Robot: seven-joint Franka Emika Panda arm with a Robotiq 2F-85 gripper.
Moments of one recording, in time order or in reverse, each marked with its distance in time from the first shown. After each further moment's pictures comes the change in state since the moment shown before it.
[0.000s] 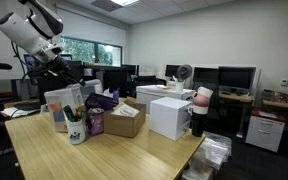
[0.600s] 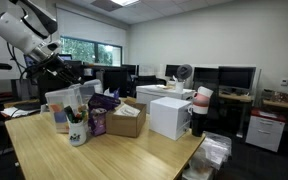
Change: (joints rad) arm -0.217 -0.099 0.228 -0.019 0.031 0.000 -0.100
